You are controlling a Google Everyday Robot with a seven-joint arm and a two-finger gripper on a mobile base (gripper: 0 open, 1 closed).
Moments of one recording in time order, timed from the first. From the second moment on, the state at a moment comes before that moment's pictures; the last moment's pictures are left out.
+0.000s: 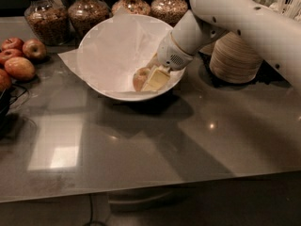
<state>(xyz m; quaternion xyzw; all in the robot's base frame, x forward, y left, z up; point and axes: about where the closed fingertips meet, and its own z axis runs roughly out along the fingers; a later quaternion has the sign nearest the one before) 0.598 -0.010 0.861 -0.64 0.70 0.17 0.25</state>
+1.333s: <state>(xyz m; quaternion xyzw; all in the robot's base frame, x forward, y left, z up) 0.587 -0.025 0.934 -0.64 0.67 0.18 0.33</state>
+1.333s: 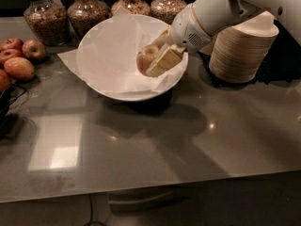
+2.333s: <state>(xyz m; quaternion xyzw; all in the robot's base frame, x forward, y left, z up) 0.490 -0.032 1.016 -0.70 0.58 0.19 0.37</state>
